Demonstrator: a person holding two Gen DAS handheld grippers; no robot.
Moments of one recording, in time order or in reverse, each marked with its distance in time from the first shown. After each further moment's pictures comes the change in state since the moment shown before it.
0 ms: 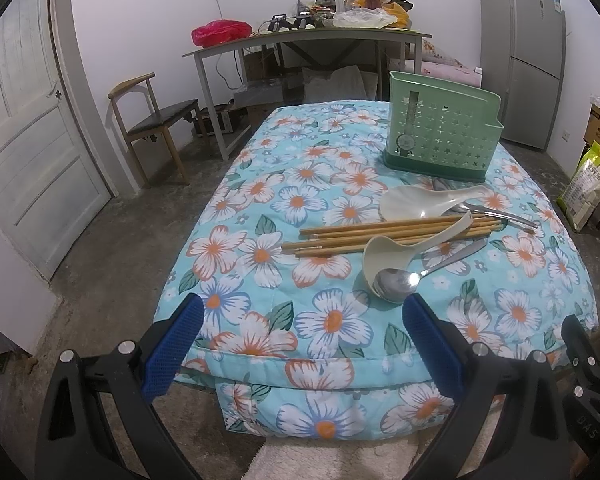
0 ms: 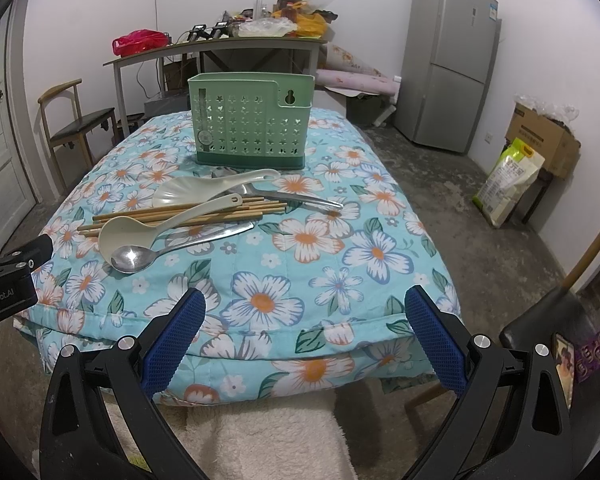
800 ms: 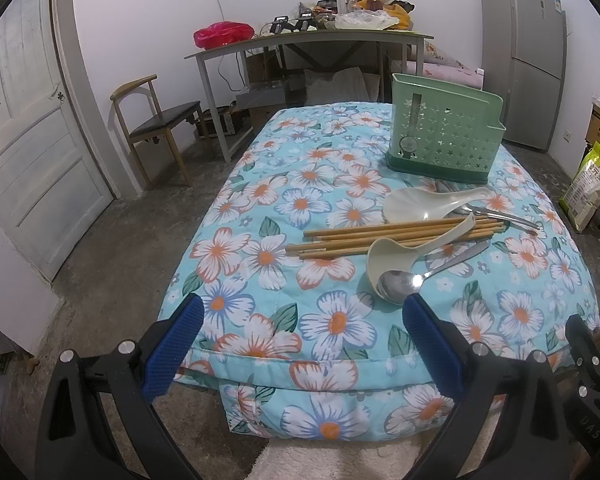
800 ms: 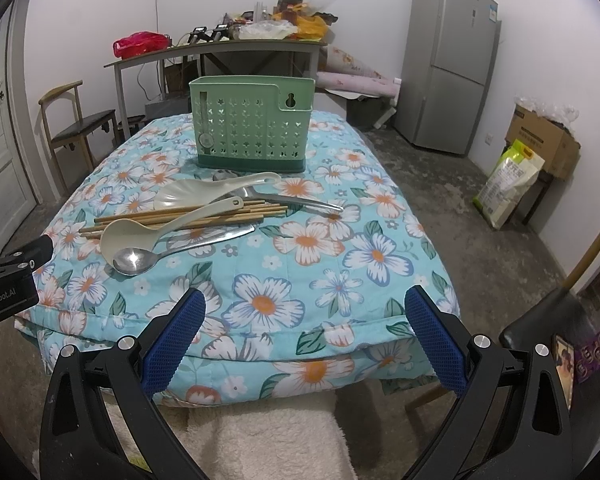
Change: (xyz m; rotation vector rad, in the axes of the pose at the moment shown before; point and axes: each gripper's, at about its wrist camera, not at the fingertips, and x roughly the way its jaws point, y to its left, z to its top) left arm 0.001 0.005 0.002 -0.001 -0.002 0.002; right arm -0.003 0.000 0.000 0.001 -0.003 0.001
